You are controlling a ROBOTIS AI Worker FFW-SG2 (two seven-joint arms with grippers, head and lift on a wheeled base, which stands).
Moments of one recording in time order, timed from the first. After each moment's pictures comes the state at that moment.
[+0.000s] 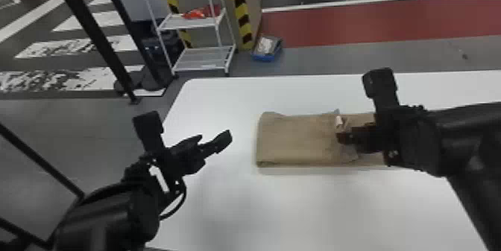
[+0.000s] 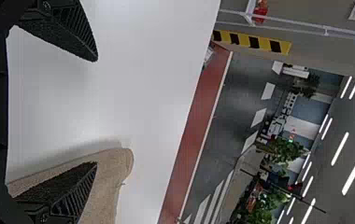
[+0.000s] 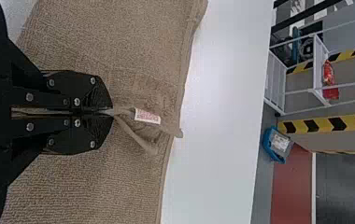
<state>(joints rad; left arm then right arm) 0.09 0.00 0.37 -1.93 0.18 0.80 -0.40 -0.39 0.00 0.29 -1.52 -0.17 1.13 0.14</state>
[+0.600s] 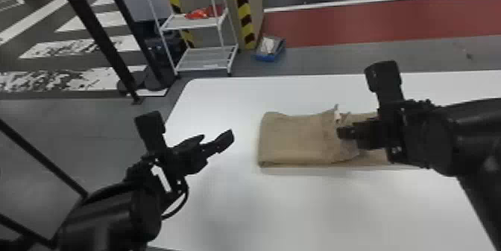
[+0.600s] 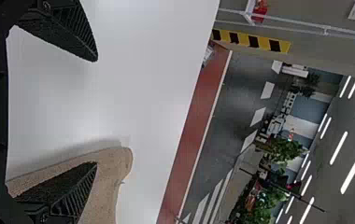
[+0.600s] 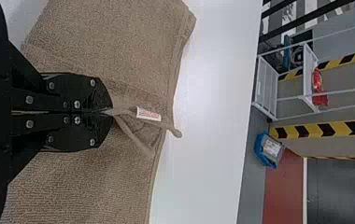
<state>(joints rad) 0.09 0.00 0.37 -1.94 0.19 0.80 -0.41 -0.37 0.00 0.29 -1.62 -0.19 1.18 0.14</state>
